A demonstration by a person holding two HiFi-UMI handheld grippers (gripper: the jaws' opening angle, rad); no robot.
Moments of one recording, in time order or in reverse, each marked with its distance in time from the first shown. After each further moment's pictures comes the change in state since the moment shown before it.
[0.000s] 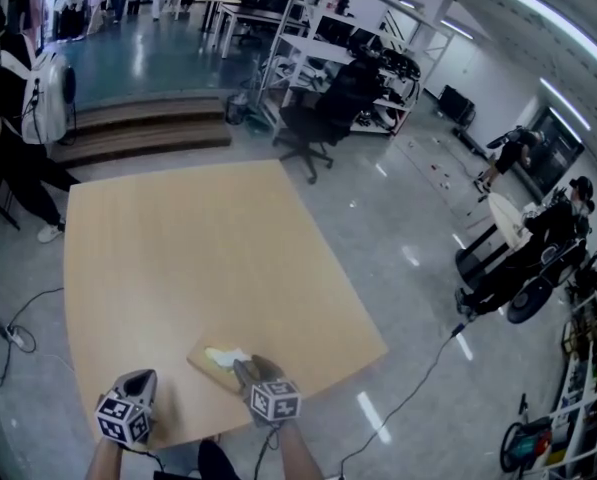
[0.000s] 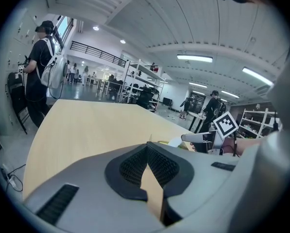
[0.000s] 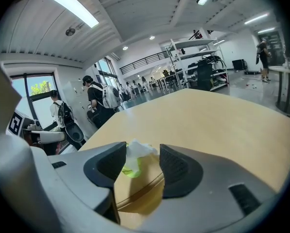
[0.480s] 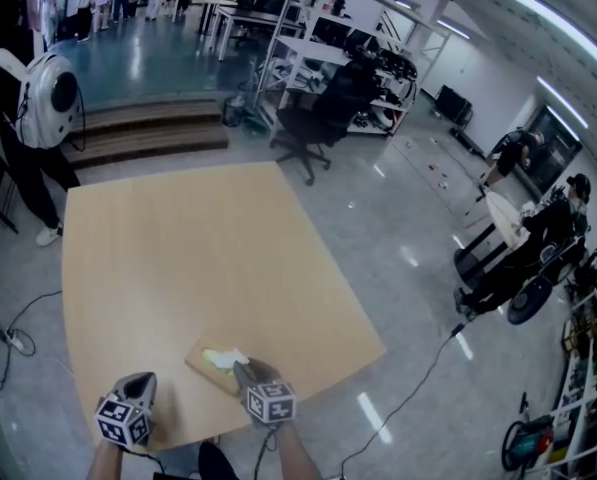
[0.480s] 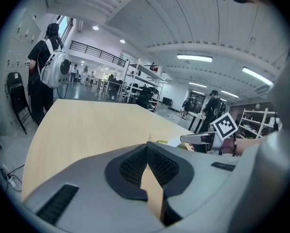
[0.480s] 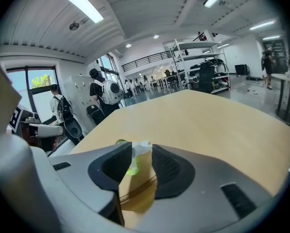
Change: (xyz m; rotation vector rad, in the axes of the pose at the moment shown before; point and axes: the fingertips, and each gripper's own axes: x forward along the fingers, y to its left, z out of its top) left arm -0.001 -0.004 0.001 0.002 0.004 -0.004; right arm -0.001 0.004 0.000 -0.057 0.005 -0.018
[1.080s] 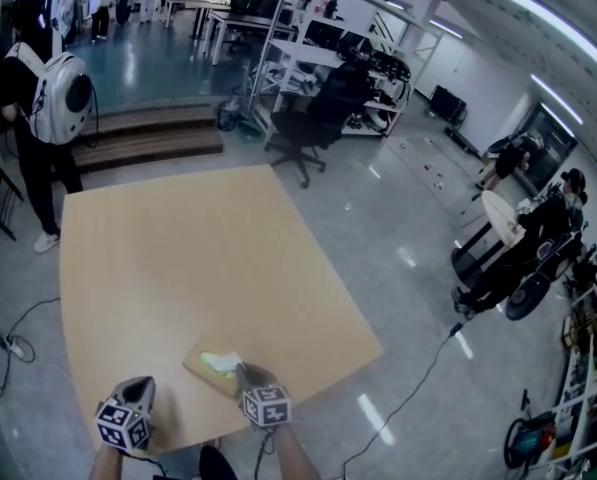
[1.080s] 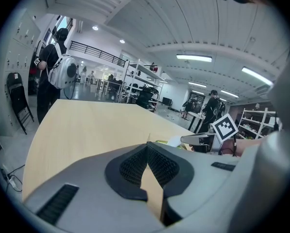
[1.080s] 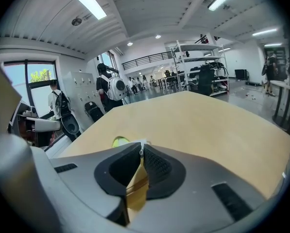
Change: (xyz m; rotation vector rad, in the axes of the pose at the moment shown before) left arm 0.000 0.000 -0.004 0.001 -0.002 -0.001; right arm 0.000 -0.002 -0.007 -0.039 0.011 -0.038
